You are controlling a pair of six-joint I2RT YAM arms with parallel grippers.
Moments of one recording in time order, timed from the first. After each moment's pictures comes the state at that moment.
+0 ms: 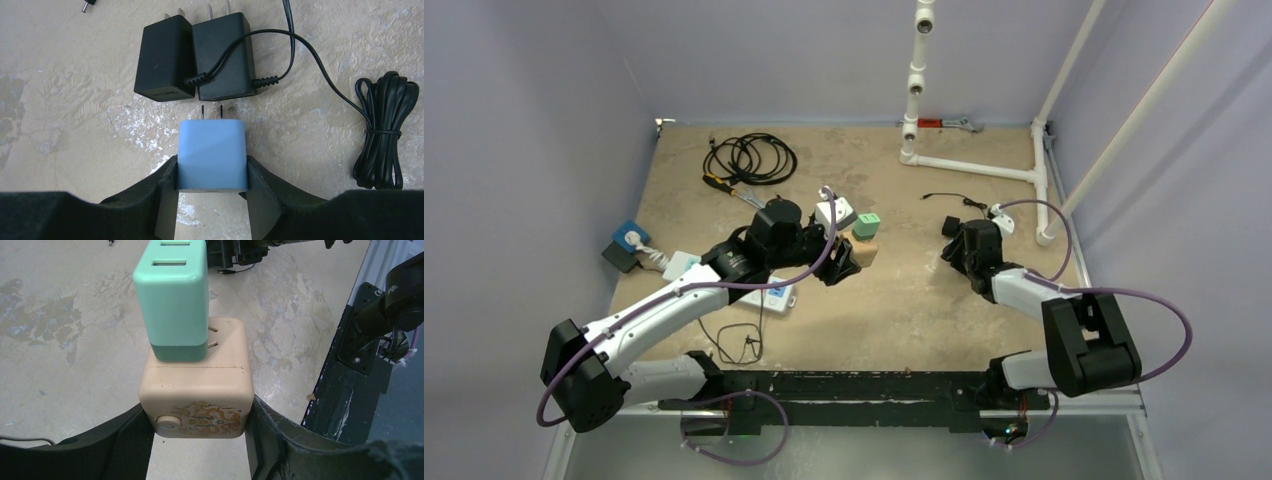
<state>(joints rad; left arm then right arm) -0.77 1.16 0.92 -0.20 0.31 -0.01 0.23 1.36 0.48 0.15 0.25 0.73</state>
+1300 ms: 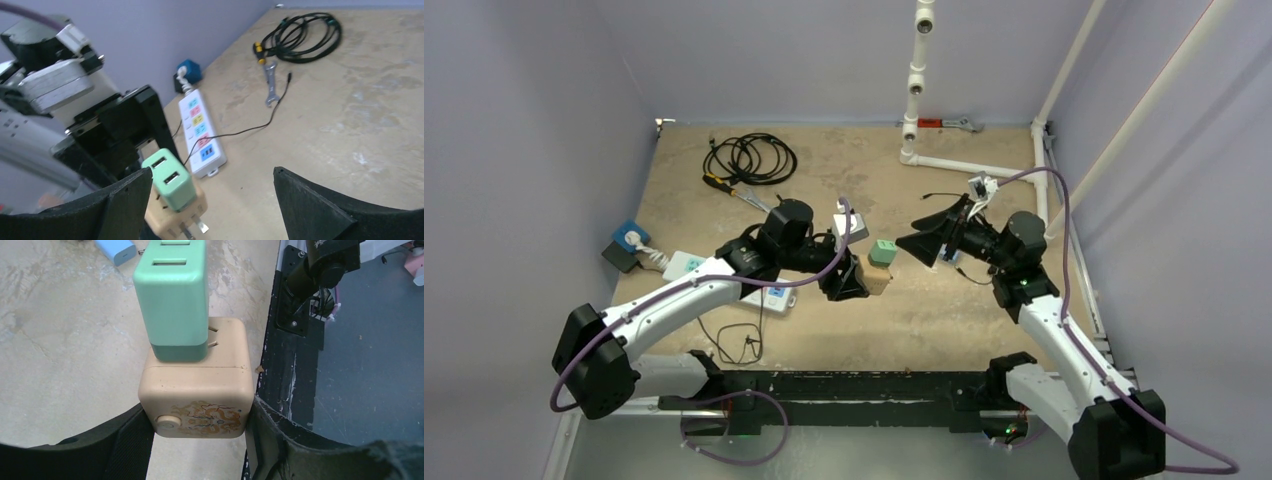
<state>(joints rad) -0.77 1.24 0.92 -0.21 0.61 0.01 0.22 0.91 0.56 0.36 -0.76 0.57</state>
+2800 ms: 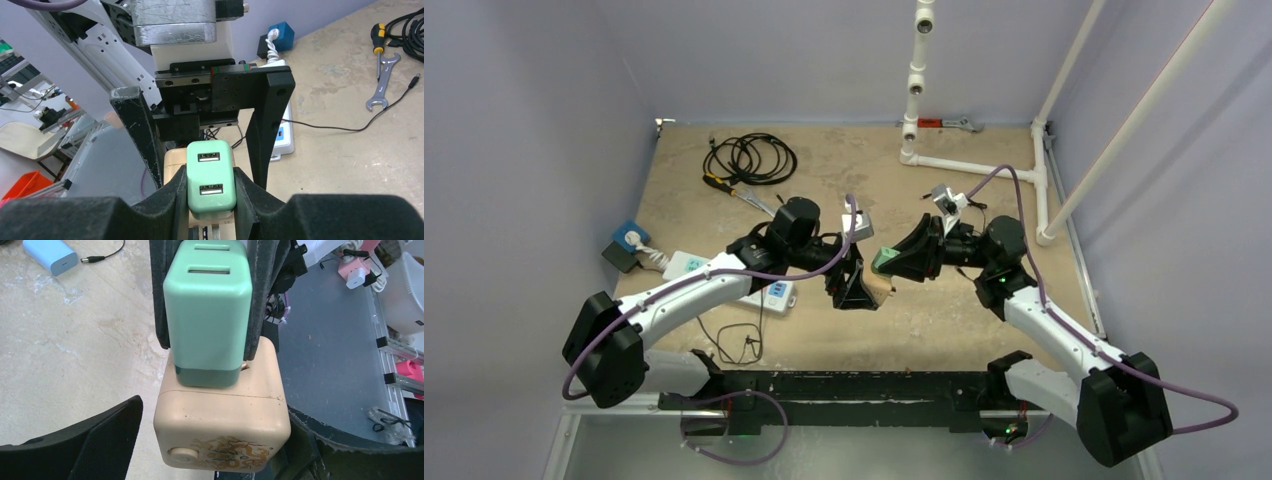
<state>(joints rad) -0.77 1.31 0.92 -0.12 0.80 -0.08 0.38 1.04 0.53 0.66 -1.08 0.60</state>
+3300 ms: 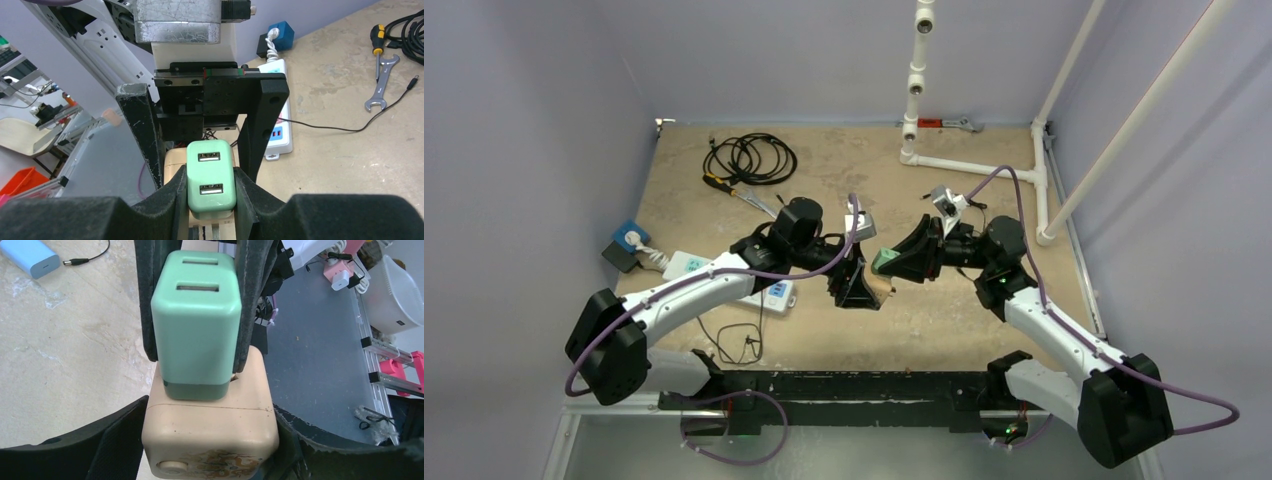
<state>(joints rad) -0.78 1.33 0.92 -0.08 0.84 -0.12 0.39 1.03 0.53 0.65 -1.08 0.58</state>
